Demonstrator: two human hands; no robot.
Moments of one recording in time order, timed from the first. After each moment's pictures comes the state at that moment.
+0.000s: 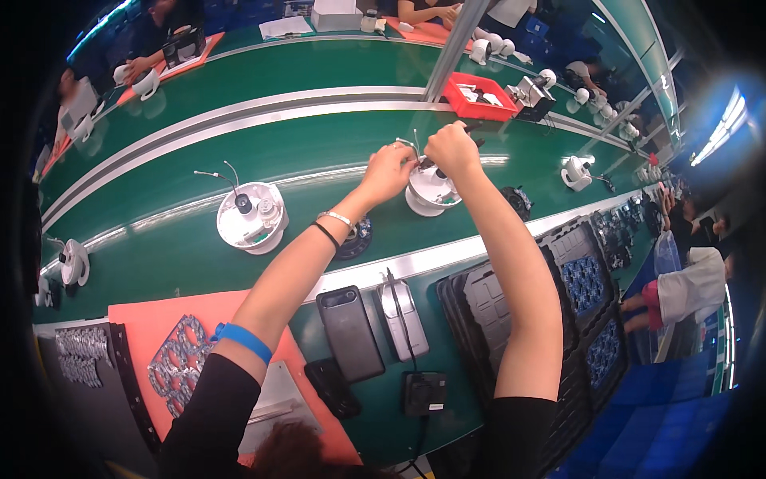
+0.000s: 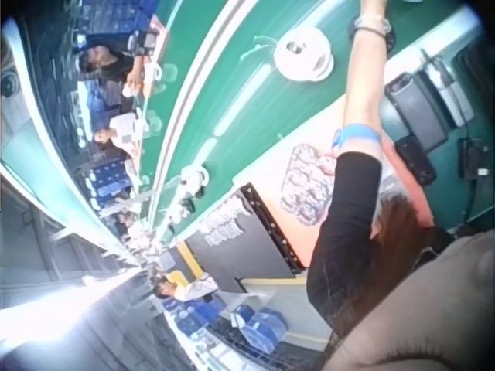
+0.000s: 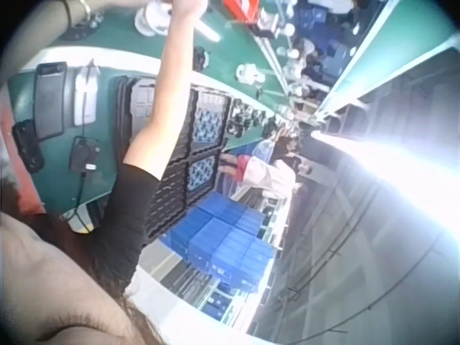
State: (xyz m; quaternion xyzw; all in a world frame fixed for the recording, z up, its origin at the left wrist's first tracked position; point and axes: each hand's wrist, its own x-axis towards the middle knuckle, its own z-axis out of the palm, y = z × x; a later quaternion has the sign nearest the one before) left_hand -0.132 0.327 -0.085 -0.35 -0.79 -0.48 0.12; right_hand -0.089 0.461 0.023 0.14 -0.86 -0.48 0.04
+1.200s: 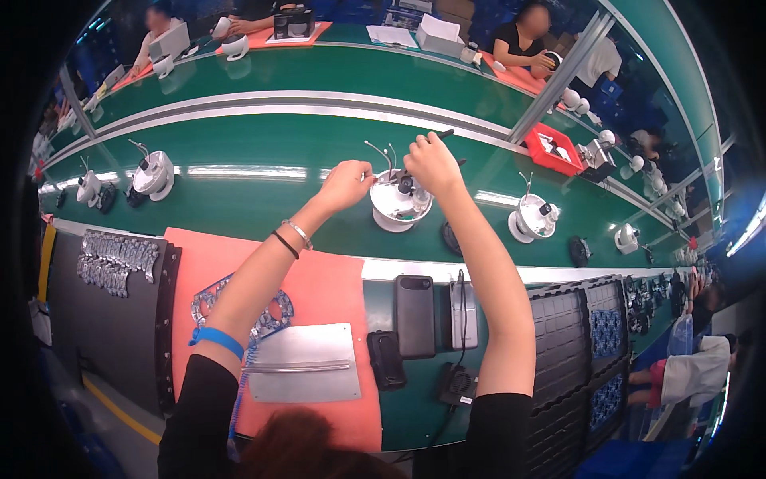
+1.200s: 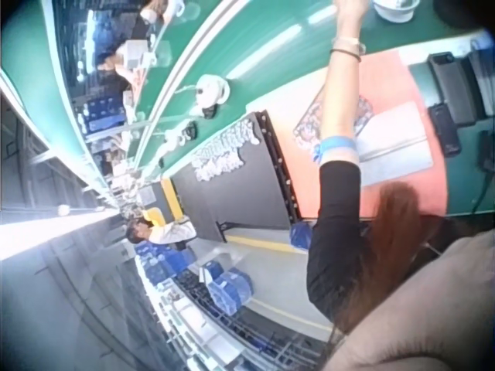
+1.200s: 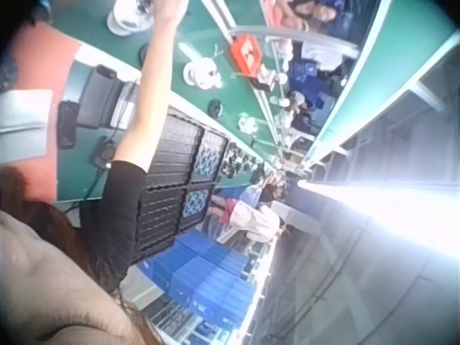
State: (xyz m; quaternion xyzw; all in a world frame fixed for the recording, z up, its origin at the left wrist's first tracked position) left_hand -0.083 0.042 -0.052 -0.15 -0.92 -0.36 0.04; right_hand -0.106 0.252 0.005 0.36 -0.84 -0.35 0.21
